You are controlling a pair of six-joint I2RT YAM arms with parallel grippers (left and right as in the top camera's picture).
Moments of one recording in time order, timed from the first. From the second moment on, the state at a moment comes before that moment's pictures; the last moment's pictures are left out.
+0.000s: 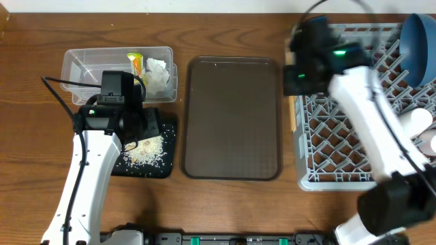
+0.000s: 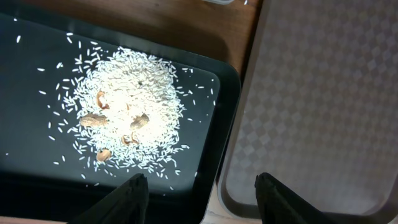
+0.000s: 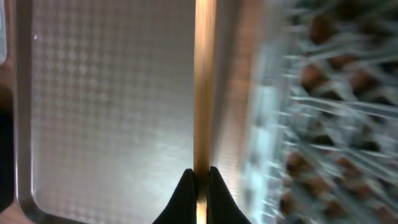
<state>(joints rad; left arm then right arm) -0.03 1.34 1.12 -1.02 0.12 -0.27 0.24 1.75 1.68 -1.14 -0.08 0.19</state>
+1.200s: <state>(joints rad) -0.03 1.34 1.12 -1.02 0.12 -0.27 0.11 1.81 1.42 -0.98 -0.06 0.06</state>
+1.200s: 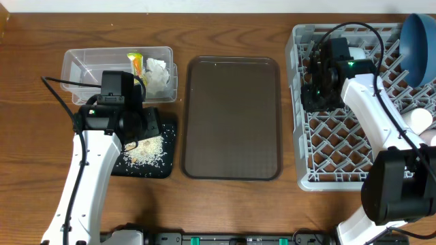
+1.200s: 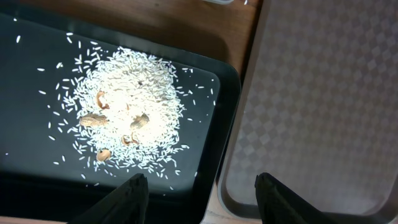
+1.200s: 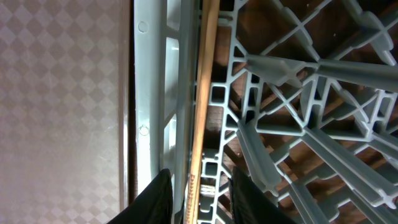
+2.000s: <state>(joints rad) -0.18 1.34 1.12 -0.98 0.12 -0.11 0.06 1.57 1.43 -0.88 -0.11 0.11</state>
